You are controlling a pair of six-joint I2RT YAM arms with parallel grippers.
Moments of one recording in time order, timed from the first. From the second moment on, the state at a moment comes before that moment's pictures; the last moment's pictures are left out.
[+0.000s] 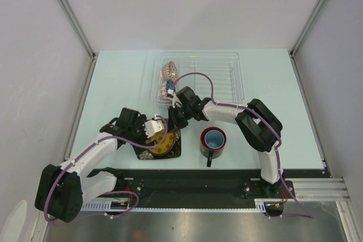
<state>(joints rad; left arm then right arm) -0.35 1.06 0.53 -0.54 0.23 0.79 0.83 2.01 1.32 -0.15 -0.54 0.57</state>
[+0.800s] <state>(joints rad) 0.04 1.16 1.17 -0.67 0.34 0.44 0.69 1.35 1.40 -0.33 -0.15 -0.19</state>
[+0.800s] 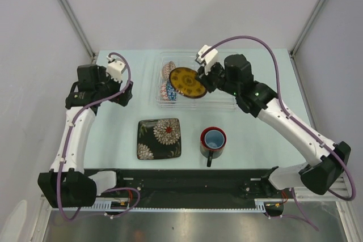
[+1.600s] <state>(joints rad) 0.05 1.19 1.10 -0.64 0.38 0.34 0.72 1.62 1.37 -0.20 0.18 -0.94</state>
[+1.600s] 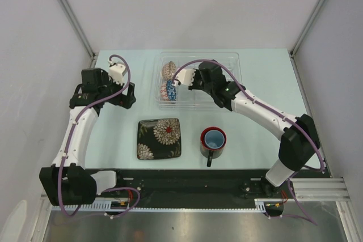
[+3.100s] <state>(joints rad) 0.05 1.20 1.05 -0.58 0.38 0.31 0.76 1.74 1.37 -0.14 0.07 -0.97</state>
